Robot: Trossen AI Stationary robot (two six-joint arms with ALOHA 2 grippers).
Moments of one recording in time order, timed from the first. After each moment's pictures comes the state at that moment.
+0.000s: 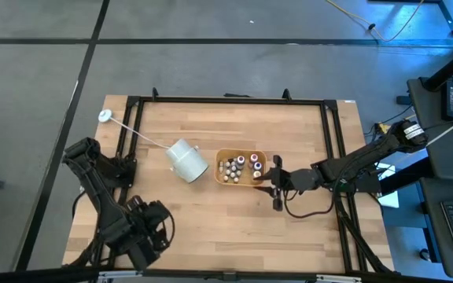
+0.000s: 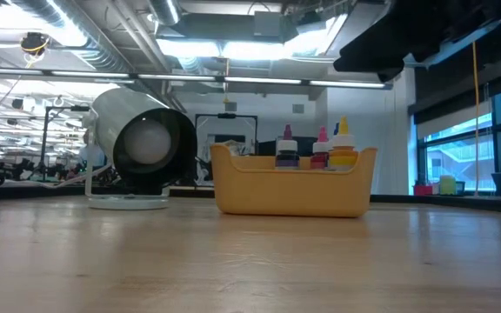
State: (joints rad) left arm -0.90 1.74 1.67 -1.56 -0.30 -1.61; right arm 0.39 1.25 0.60 0.22 0.39 0.18
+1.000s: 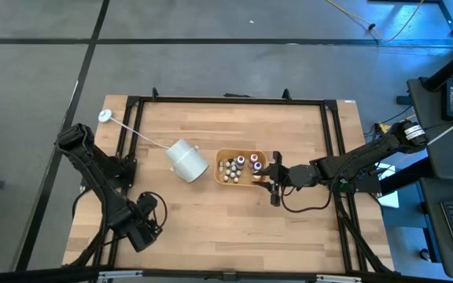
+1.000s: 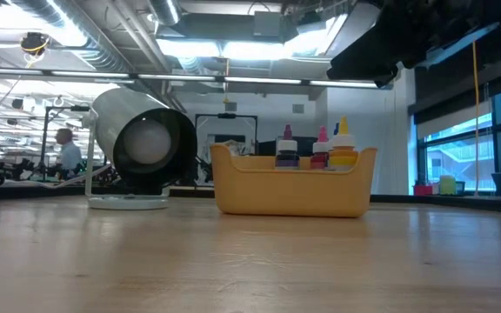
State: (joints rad) left arm -0.90 1.52 1.10 -1.19 -0.01 -1.86; right arm 0.33 1.25 0.60 0.21 0.39 0.18
